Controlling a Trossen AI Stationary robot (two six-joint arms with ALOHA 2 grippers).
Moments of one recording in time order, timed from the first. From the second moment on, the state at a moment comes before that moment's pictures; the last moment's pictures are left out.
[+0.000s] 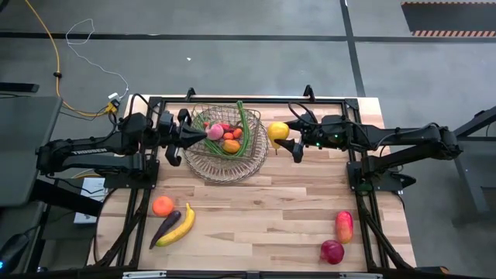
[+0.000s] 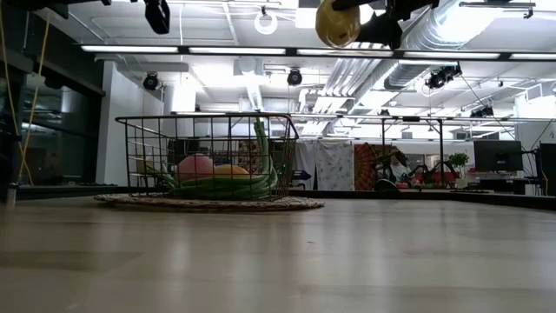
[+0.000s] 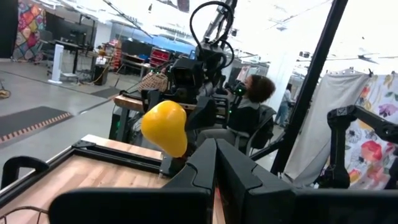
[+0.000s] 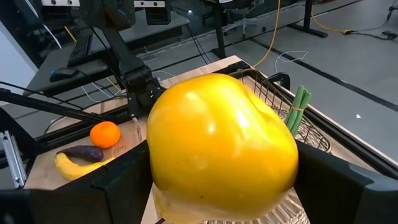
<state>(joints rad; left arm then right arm) 0.32 0.68 0.53 0.32 0.21 -0.29 -0.06 1.06 0.88 -0.09 0.20 0.27</state>
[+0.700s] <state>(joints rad) 0.33 0.68 0.53 0.32 0.29 -0.24 -0.06 1.06 0.88 -0.09 0.20 0.29</state>
